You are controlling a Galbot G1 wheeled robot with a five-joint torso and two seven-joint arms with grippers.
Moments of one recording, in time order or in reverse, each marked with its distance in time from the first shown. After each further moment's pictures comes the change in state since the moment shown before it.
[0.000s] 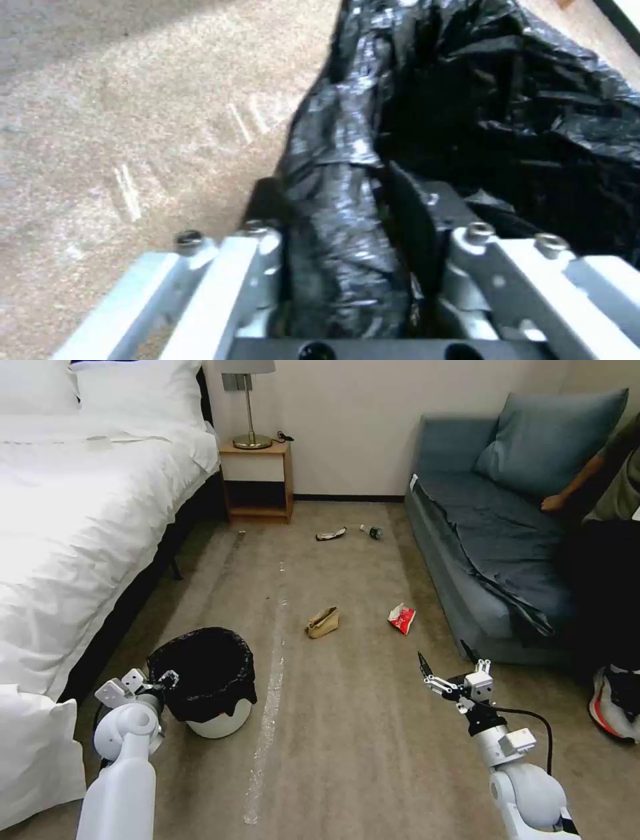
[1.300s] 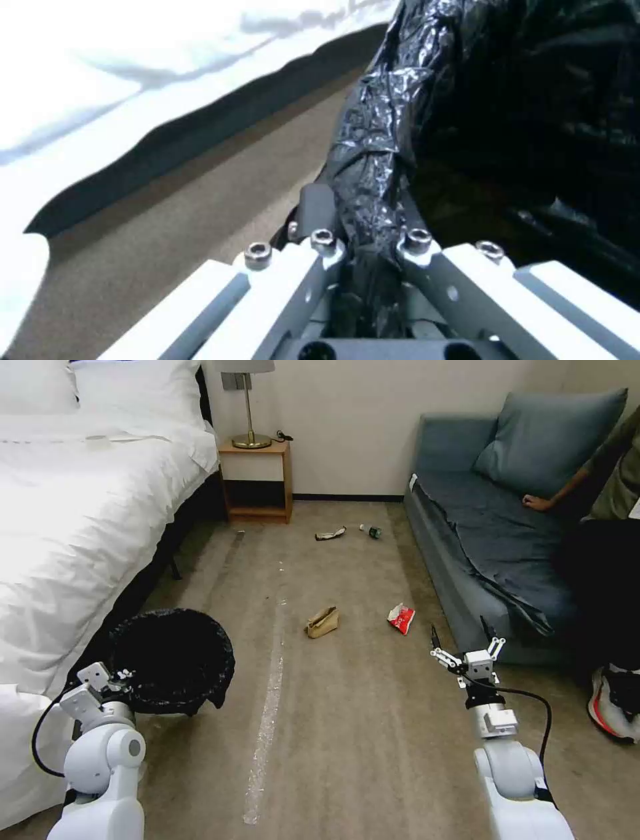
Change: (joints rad) left arm 0.203 -0.031 -0.005 -0.414 0.383 -0.100 -0.016; right arm 0.150 0.056 -0.017 -0.114 -0.346 0.158 0.286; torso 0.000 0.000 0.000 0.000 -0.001
